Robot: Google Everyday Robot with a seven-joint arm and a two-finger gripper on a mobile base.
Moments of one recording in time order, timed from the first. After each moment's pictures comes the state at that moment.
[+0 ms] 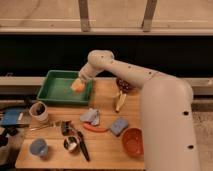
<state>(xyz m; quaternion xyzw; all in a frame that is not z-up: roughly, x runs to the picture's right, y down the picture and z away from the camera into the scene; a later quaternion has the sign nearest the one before) -0.145 -0.034 0.843 -0.31 -0.21 0.33 0.86</state>
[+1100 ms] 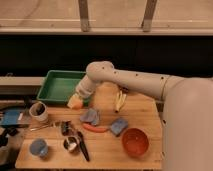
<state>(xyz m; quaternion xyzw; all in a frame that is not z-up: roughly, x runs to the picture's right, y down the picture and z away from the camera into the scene) -0.149 0.053 0.773 -0.37 -0.20 0.31 0.85</state>
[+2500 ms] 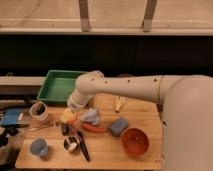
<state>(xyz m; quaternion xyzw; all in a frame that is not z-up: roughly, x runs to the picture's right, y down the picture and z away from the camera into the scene) -0.180 0.126 0.741 -0.40 -0.18 0.29 0.85</state>
